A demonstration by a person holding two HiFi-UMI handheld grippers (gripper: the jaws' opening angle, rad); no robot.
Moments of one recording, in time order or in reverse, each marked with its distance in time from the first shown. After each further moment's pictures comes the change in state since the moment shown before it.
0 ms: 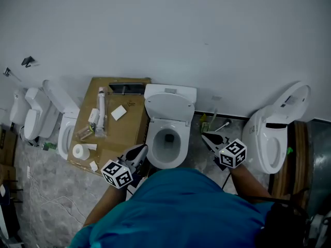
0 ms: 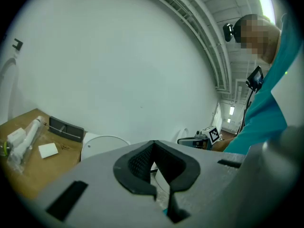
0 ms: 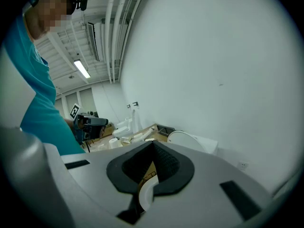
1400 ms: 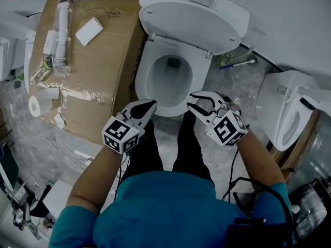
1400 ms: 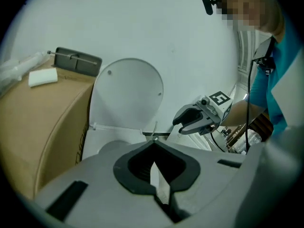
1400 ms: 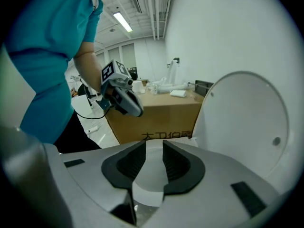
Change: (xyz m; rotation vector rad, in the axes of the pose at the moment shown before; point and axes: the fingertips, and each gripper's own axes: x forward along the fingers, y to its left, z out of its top) left arm 0.112 0.185 -0.268 -0.132 0.383 0.078; right arm 0.223 -0.025 -0.236 -0.467 0.434 0.392
